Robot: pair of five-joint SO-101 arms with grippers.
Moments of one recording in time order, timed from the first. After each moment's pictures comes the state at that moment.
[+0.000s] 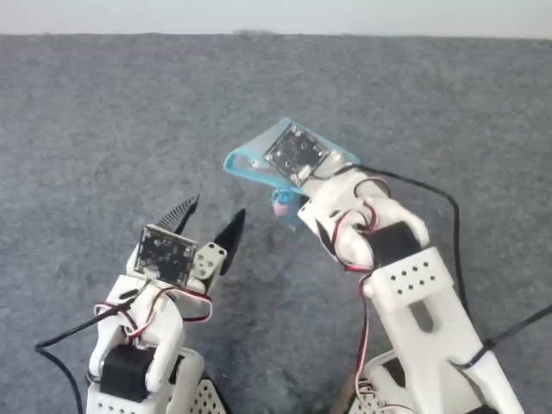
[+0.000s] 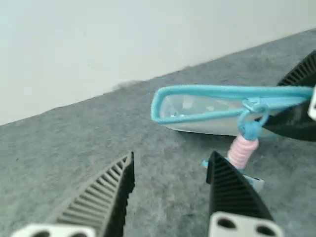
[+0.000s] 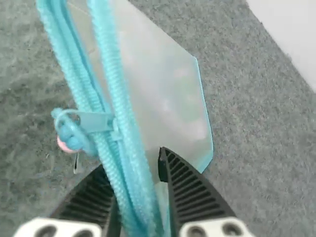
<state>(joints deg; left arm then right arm) 7.6 -102.7 77.6 57.7 -5.7 -26.4 -38.8 39.0 52.0 28.2</state>
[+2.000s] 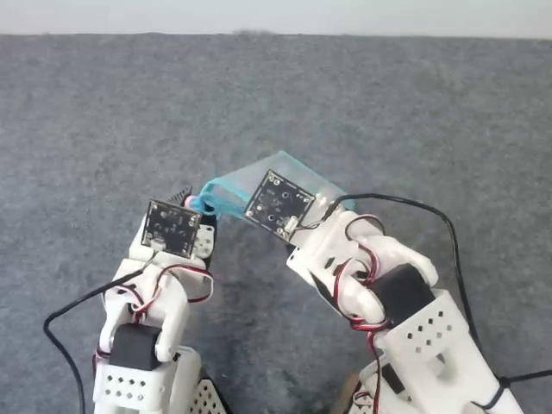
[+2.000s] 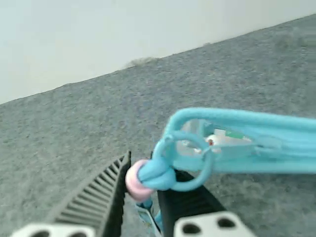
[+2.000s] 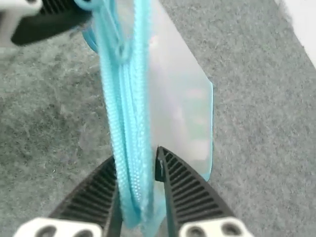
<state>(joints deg) 1.8 -91.5 81.3 46.6 -6.2 -35.7 -52.7 41.6 65.7 28.3</state>
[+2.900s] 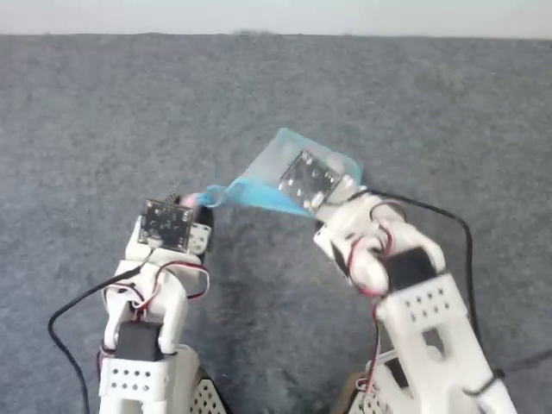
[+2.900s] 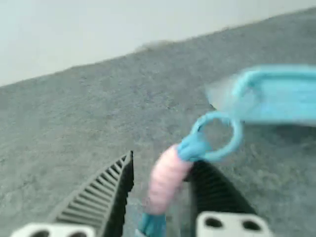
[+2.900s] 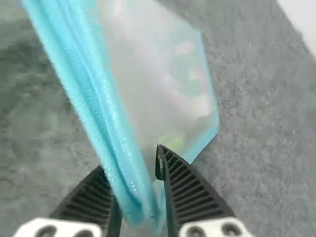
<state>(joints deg) -1.4 -91.2 88.0 41.4 -6.2 -21.7 -44.1 49.1 52.6 33.1</state>
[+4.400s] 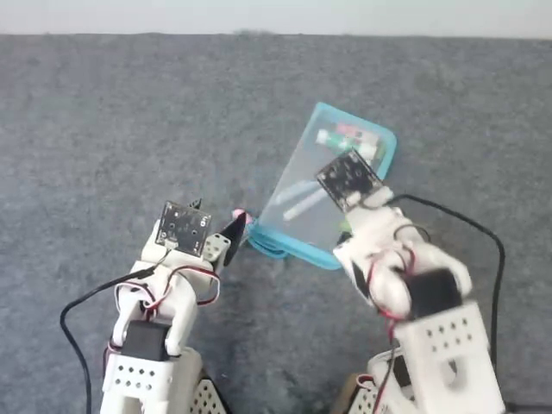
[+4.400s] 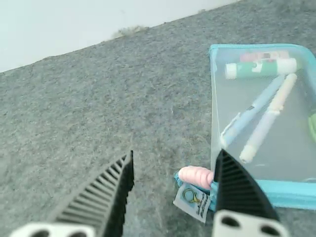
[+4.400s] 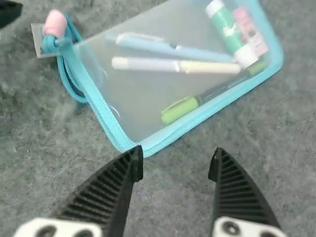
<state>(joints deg) 2.8 -91.2 90.8 41.3 -6.2 -20.1 -60.2 49.0 72.1 19.4</state>
